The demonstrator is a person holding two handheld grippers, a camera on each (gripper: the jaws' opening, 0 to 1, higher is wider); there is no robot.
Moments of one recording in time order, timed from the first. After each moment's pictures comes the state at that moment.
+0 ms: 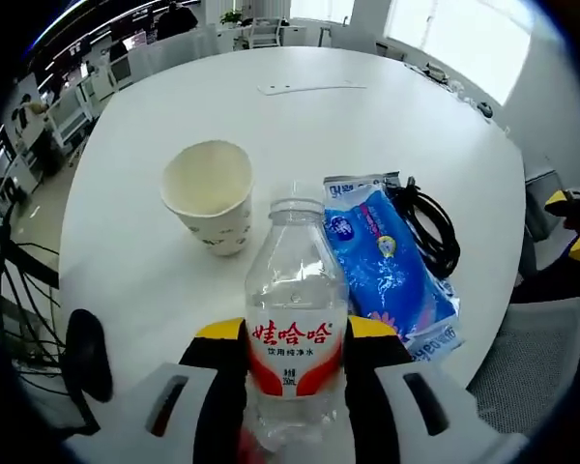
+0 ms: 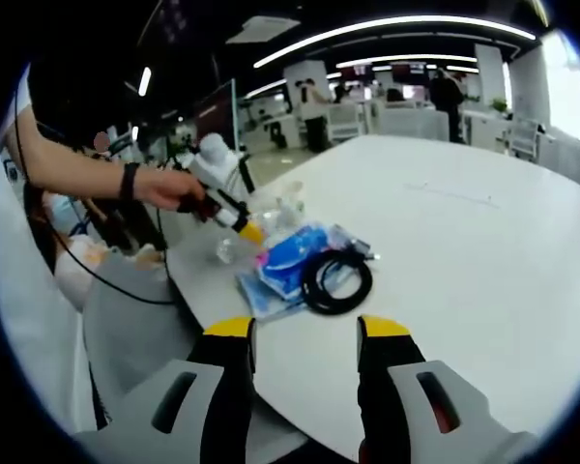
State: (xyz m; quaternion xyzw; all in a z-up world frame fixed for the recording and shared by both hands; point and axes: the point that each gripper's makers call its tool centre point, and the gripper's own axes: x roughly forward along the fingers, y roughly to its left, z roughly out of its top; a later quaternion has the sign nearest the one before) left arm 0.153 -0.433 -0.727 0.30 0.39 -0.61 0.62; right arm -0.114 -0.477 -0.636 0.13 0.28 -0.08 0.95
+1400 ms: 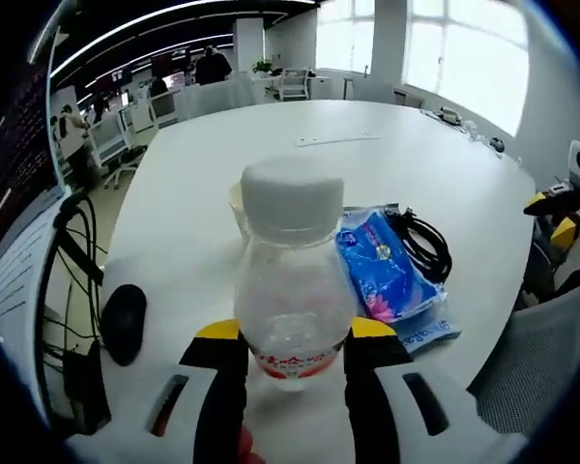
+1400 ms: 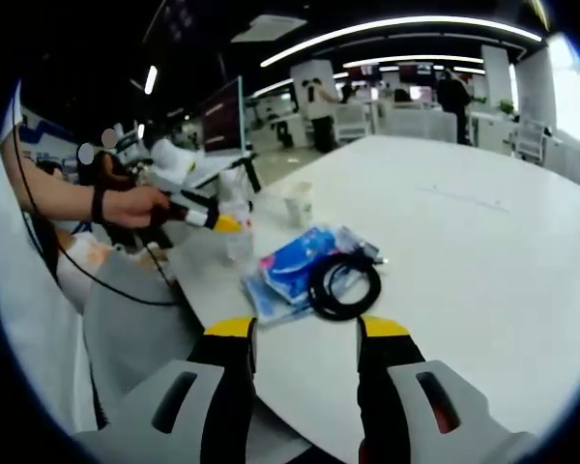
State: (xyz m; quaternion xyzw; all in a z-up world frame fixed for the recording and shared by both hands) left arm 0.160 -0.390 -0.690 0.24 0.30 -0.59 0.71; right arm -0.103 -0.473 -0.637 0.13 0.28 -0.06 0.95
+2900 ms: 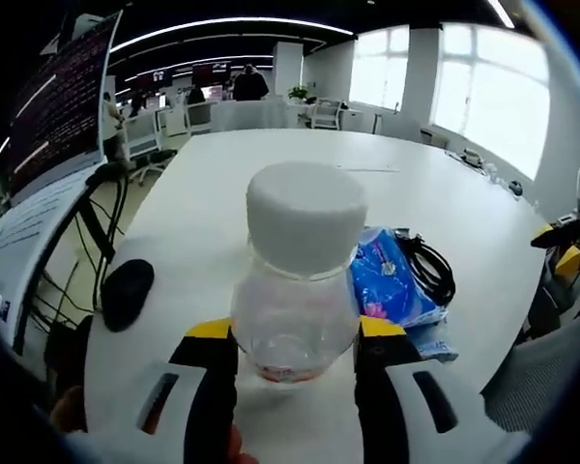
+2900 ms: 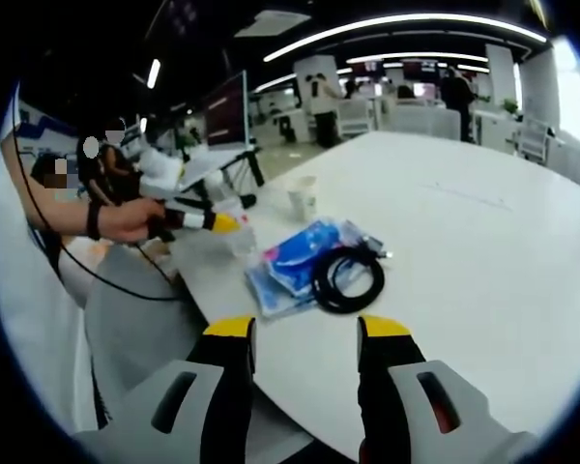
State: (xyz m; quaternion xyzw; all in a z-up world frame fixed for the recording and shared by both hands) left arm 0.161 -0.381 -0.694 0.15 0.28 -0.56 0.77; right arm -0.108 -0.467 -0.640 0.12 0.29 -0.06 0.95
